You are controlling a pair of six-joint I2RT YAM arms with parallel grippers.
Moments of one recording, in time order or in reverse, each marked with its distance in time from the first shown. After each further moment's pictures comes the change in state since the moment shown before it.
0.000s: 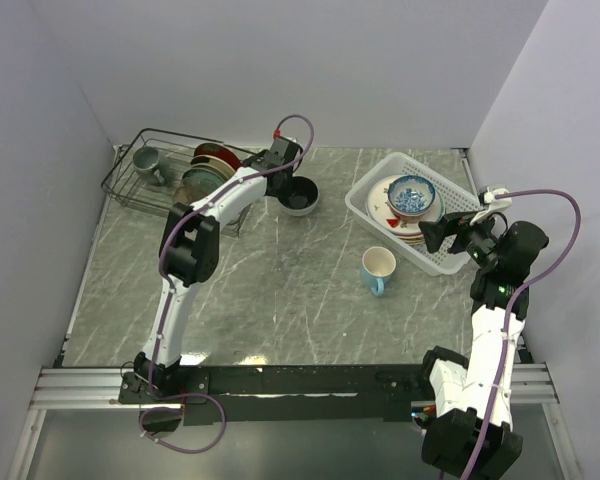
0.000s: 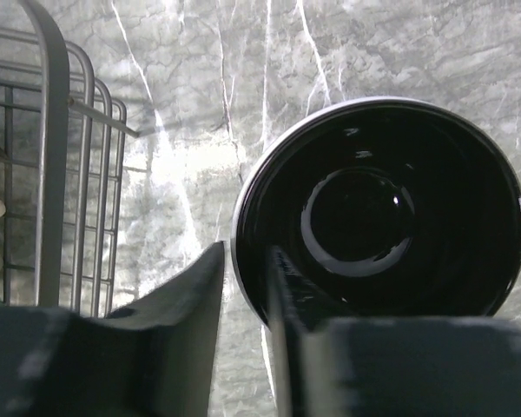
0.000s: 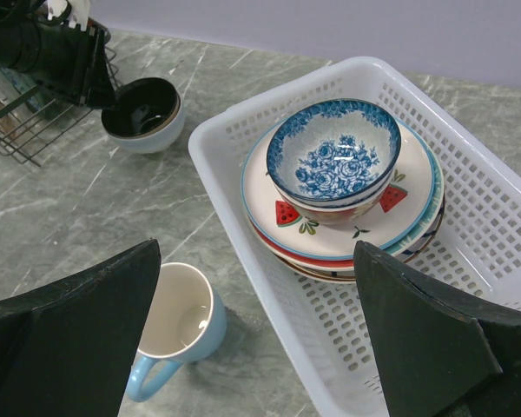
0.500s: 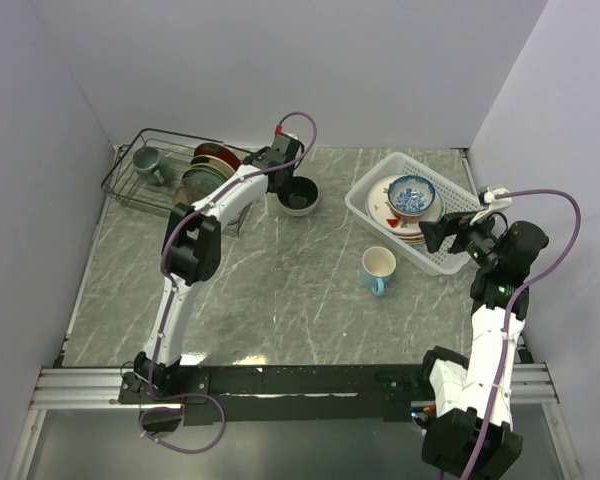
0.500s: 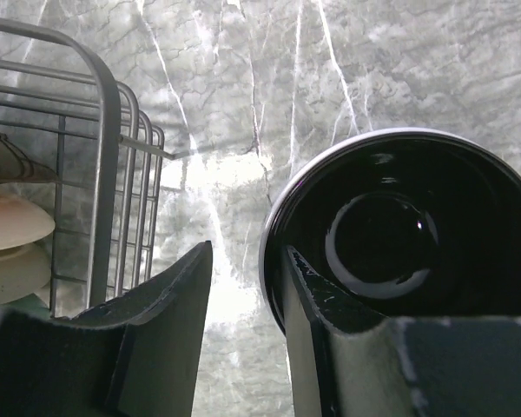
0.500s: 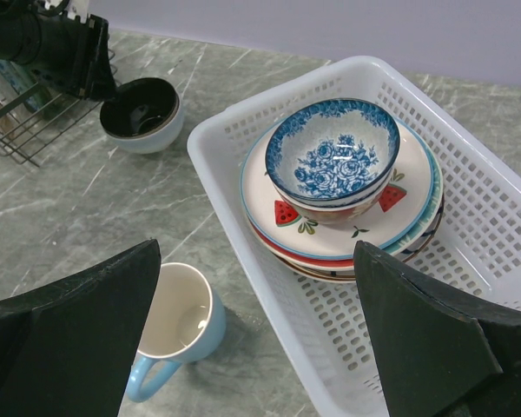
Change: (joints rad) left arm 0.000 0.027 0.063 -0.020 -0.068 0.054; right arm 0.000 0.001 0.000 0.000 0.003 0.000
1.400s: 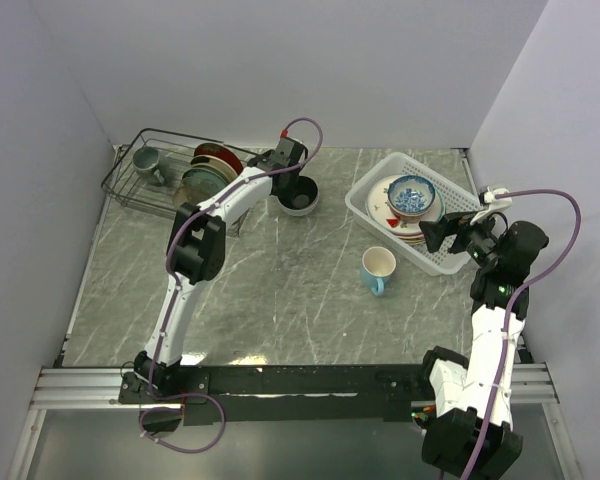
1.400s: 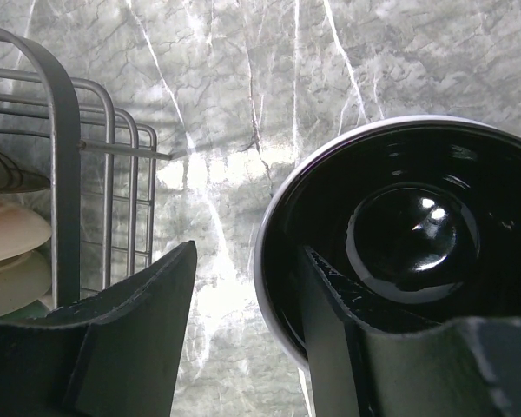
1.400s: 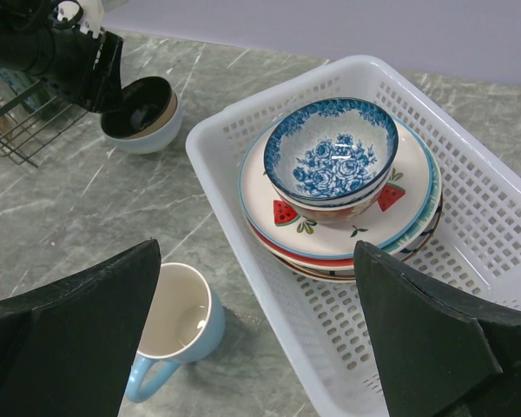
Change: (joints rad) left arm -0.008 0.048 0.035 -0.022 -0.029 0.061; right arm 0.000 0.001 0.000 0.000 0.004 0.000
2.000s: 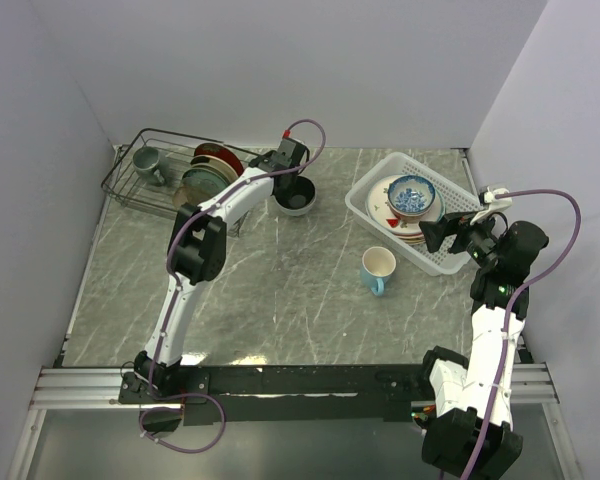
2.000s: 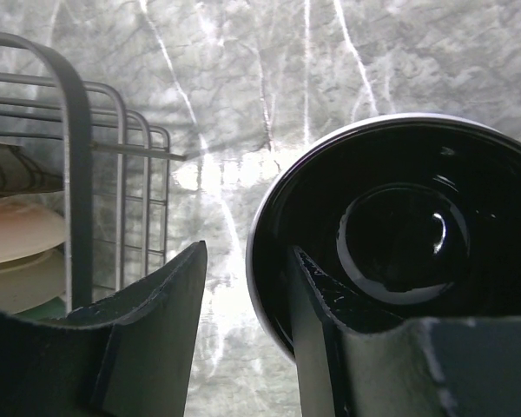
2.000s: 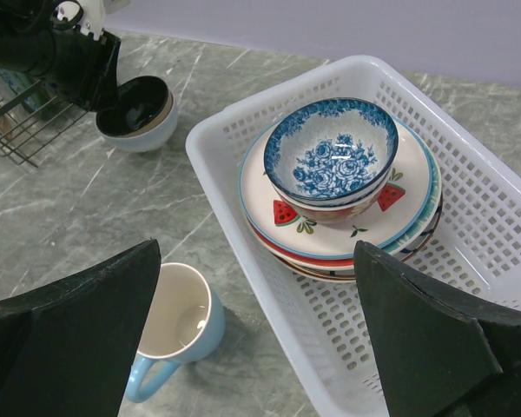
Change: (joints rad) left arm -0.006 0.000 0.000 -0.001 -0.037 0.038; right arm 0.000 0.000 0.000 0.000 0.000 0.000
